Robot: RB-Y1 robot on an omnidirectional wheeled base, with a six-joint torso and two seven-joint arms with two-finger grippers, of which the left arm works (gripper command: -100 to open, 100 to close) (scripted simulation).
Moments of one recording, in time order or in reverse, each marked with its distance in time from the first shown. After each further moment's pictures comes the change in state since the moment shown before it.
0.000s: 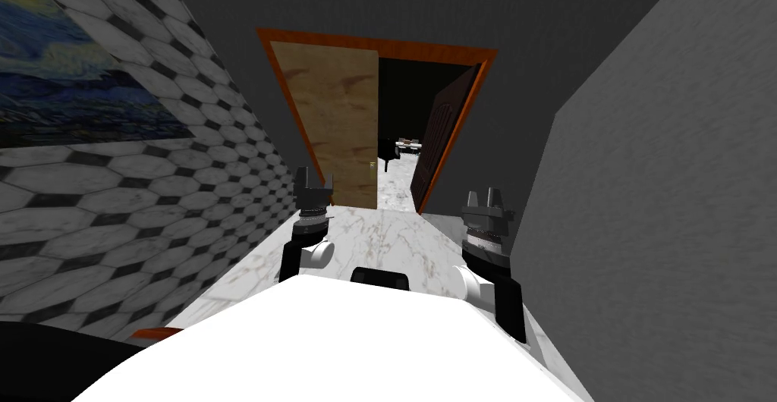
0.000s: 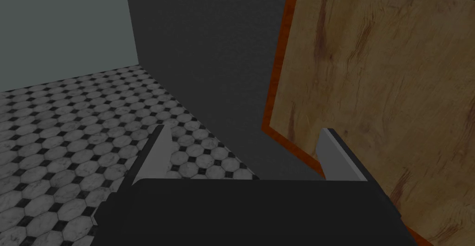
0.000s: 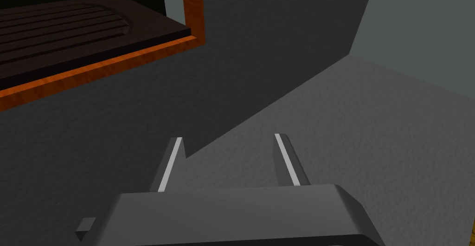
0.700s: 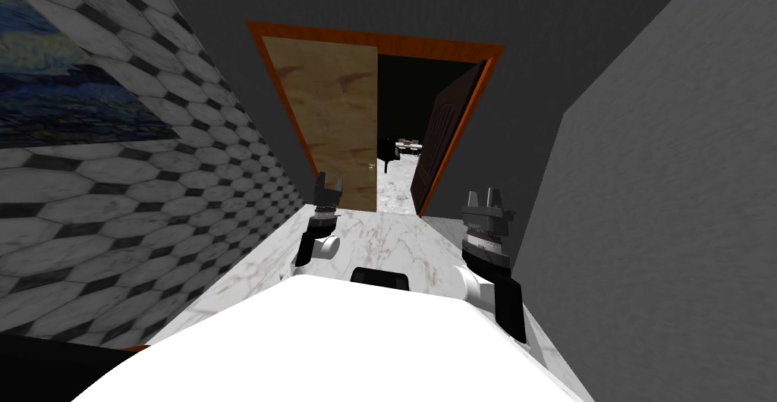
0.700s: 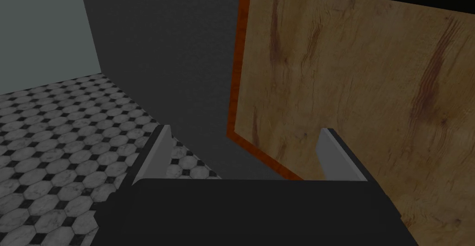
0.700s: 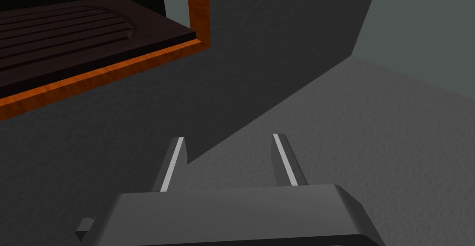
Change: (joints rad) arm -0.112 0.030 0.017 0.188 0.018 0.026 -0.007
